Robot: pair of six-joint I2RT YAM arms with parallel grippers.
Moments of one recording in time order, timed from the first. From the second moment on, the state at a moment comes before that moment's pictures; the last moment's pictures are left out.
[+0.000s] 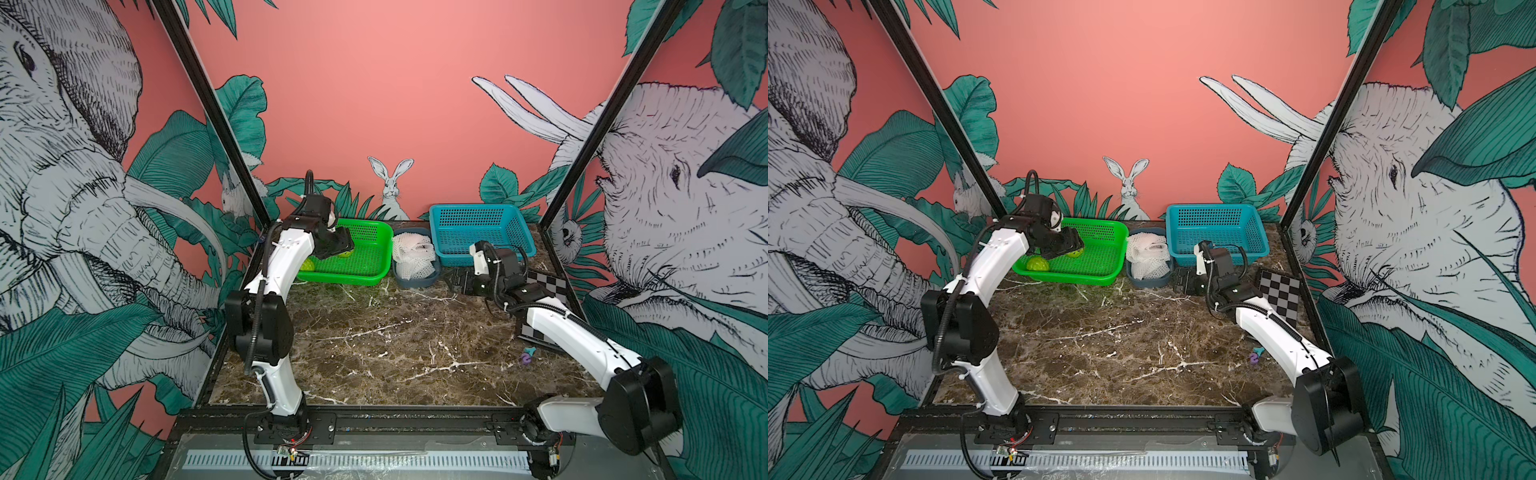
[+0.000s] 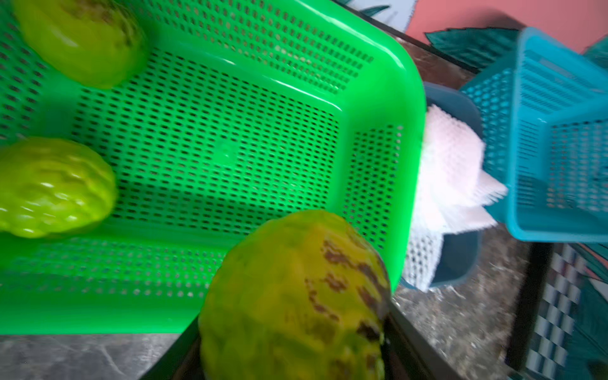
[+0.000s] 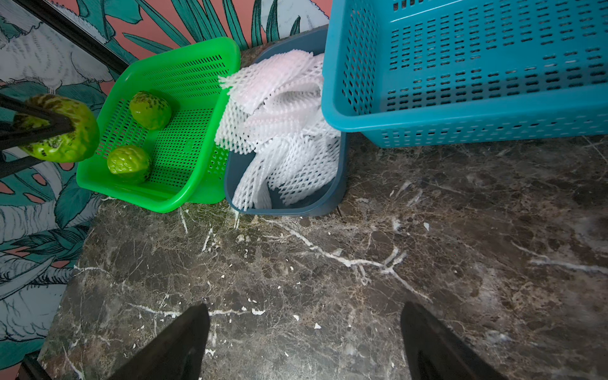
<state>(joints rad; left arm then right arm) -0.20 1.77 1.65 -0.85 0.25 -0.41 0.40 1.31 0.95 -0.31 -0.18 0.41</state>
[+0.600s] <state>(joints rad) -0.55 1.53 1.12 -0.56 0.50 -0.59 0.40 1.31 0.97 -0.32 -0.17 0.41</state>
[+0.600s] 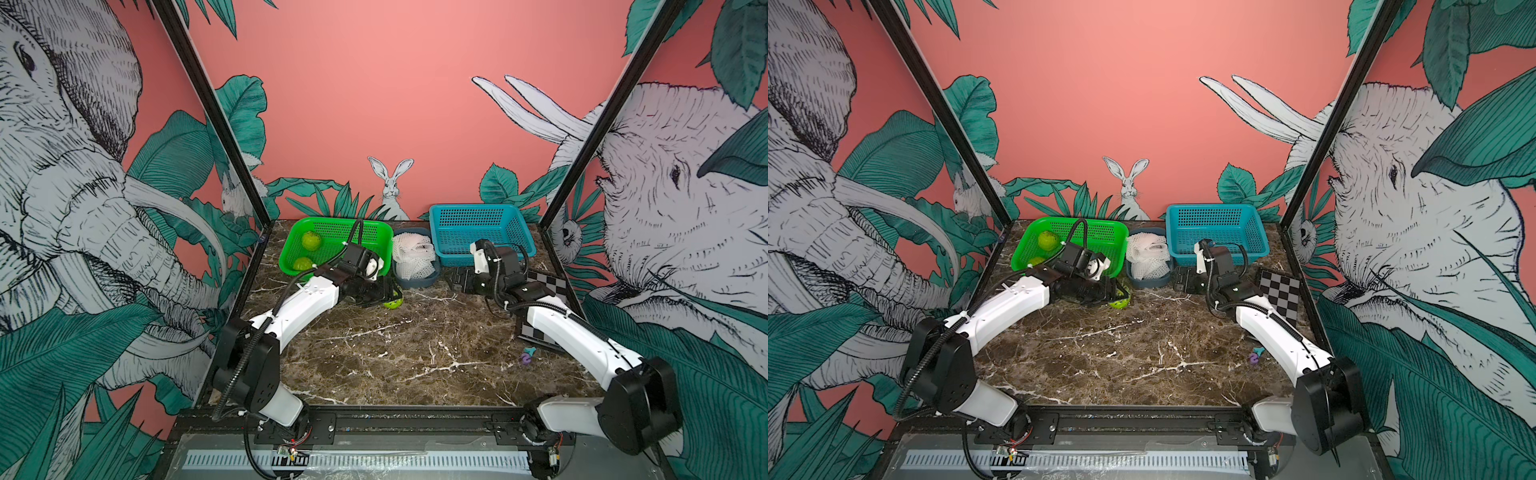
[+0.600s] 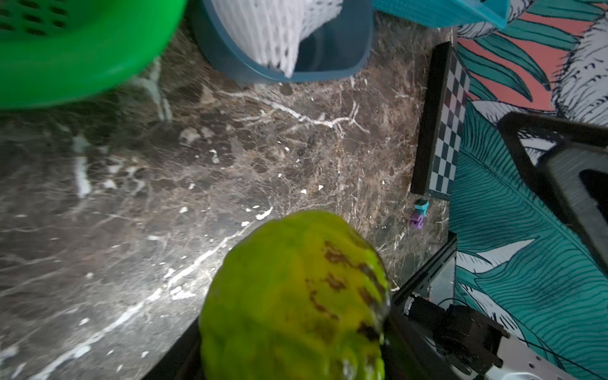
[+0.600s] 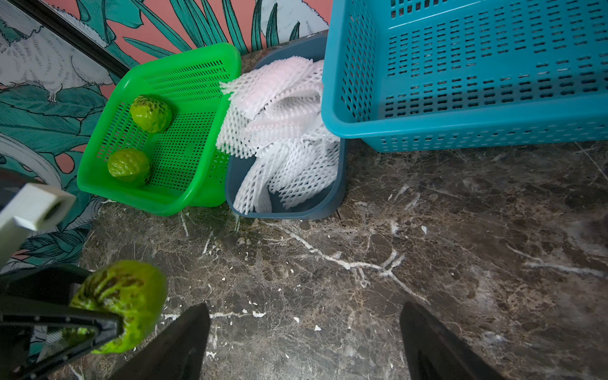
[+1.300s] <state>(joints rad) -0.72 1.79 1.06 -0.33 0.55 -0.66 0.41 1.33 0.97 -0.32 -0.16 0.41</state>
